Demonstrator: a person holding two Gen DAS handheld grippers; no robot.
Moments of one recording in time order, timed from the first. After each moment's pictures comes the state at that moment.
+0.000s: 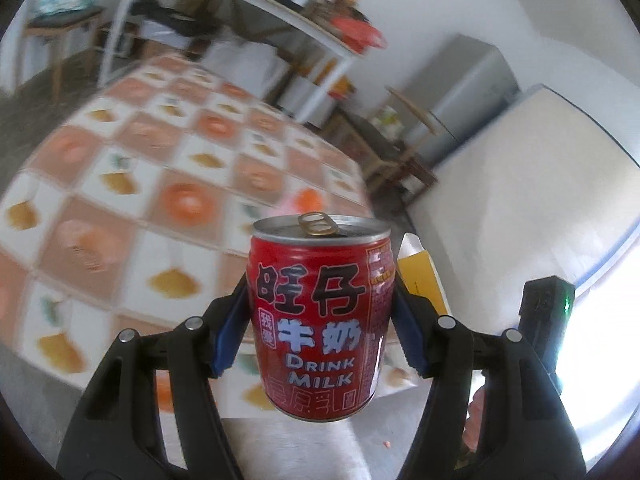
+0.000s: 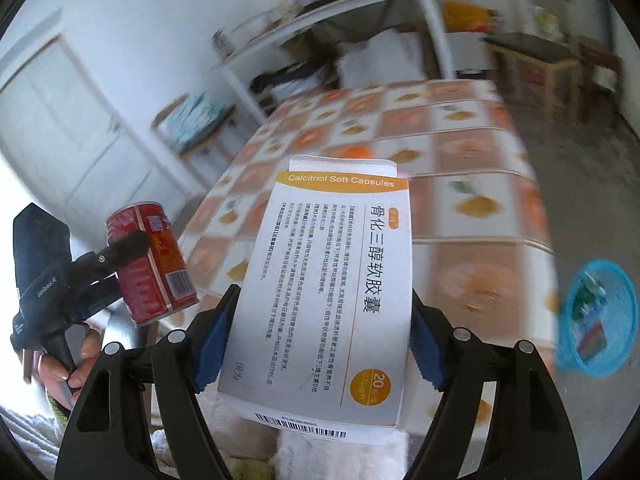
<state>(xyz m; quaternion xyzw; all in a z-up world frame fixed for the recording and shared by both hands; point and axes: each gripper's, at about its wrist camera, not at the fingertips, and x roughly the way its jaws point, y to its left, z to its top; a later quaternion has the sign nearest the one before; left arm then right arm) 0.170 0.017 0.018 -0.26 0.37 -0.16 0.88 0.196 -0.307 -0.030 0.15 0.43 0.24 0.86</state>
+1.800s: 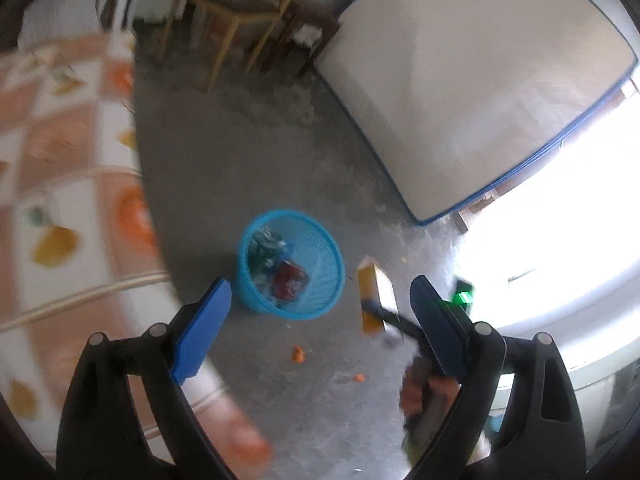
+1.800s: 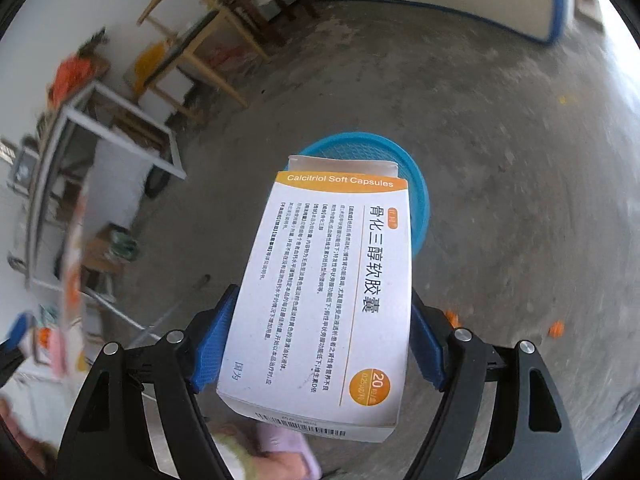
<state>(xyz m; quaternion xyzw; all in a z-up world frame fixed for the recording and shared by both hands) 0.286 -0.319 -0.025 -0.11 0.50 -0.35 0.79 0.207 -0.660 -0.248 0.36 0.48 -0.13 0.79</state>
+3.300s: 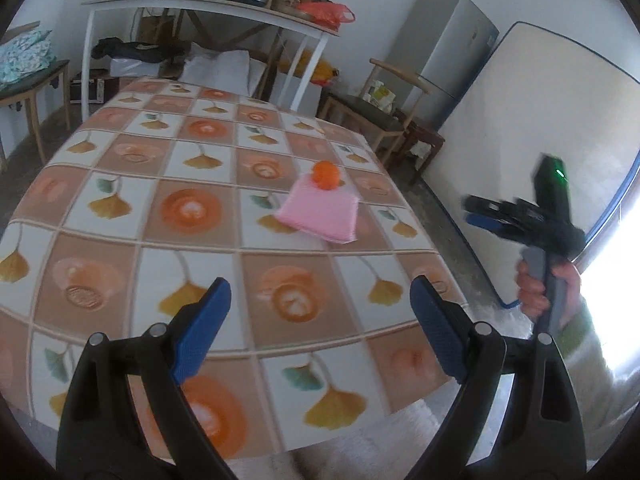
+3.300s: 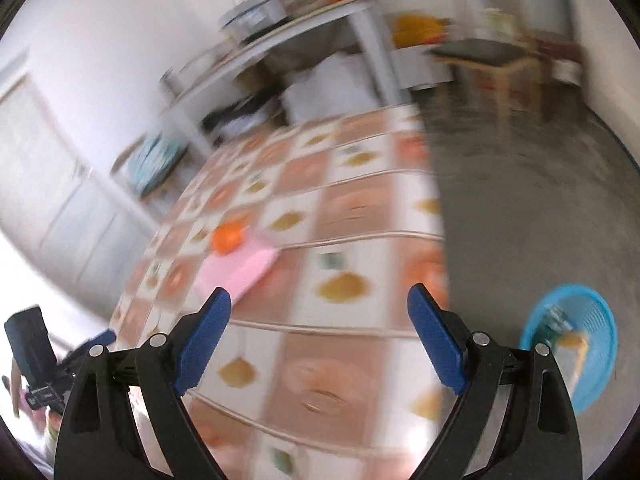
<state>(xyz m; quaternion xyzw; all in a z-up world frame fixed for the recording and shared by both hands) 0.169 0.014 -0.030 -0.14 0.36 -0.16 0.91 0.321 -0.340 -0.063 0.13 0.42 0.25 0.86</state>
